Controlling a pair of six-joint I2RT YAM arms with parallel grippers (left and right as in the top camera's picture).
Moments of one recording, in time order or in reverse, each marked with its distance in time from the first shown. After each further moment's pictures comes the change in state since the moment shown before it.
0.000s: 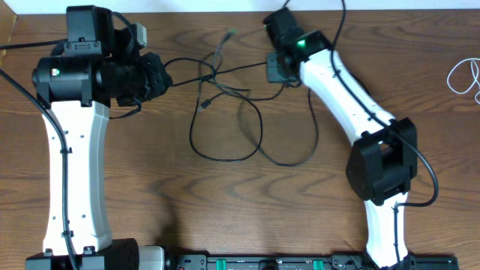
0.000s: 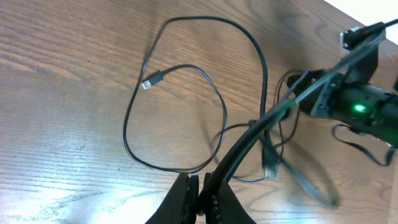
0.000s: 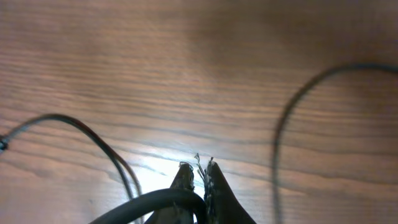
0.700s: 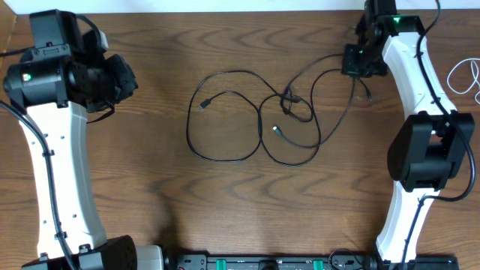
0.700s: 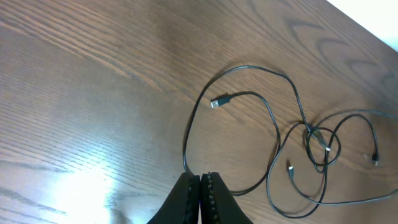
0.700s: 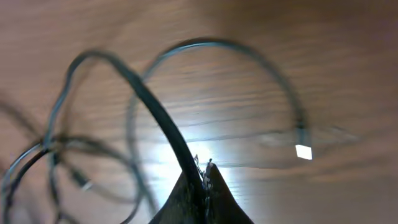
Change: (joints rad) left arm 0.129 -0.003 -0.003 -0.011 -0.146 0.000; right arm -0.381 0.004 -0.001 -0.123 -0.221 -0.233
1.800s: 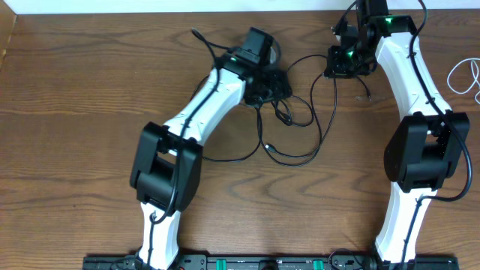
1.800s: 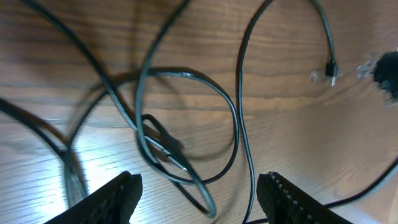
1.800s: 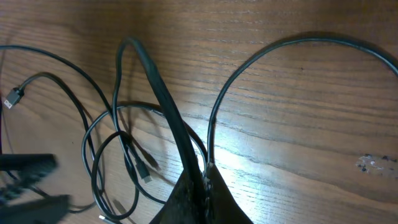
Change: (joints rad) left arm -0.656 0.557 -0.093 0.623 0.159 -0.328; right arm 0.029 0.000 0.000 -0.006 -0.239 -0.113
